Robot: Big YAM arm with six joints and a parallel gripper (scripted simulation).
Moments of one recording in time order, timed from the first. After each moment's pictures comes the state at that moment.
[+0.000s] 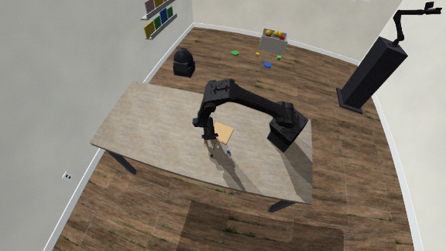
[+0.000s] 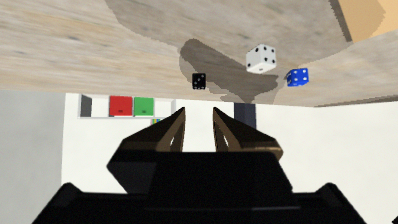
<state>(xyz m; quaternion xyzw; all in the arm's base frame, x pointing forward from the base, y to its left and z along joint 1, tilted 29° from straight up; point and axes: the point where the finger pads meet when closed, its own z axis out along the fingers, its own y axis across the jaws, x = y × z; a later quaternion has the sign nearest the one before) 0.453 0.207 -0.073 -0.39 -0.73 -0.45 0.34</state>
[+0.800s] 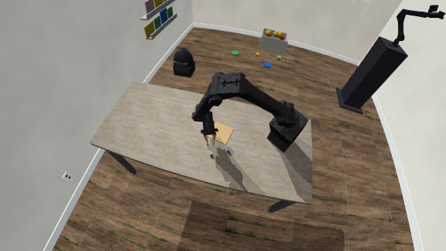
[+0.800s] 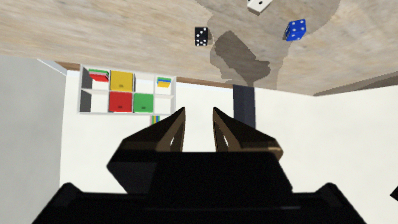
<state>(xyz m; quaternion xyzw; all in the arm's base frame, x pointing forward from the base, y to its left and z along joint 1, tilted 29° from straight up) 0.439 0.184 -0.019 -0.39 -0.73 -0.45 0.34</state>
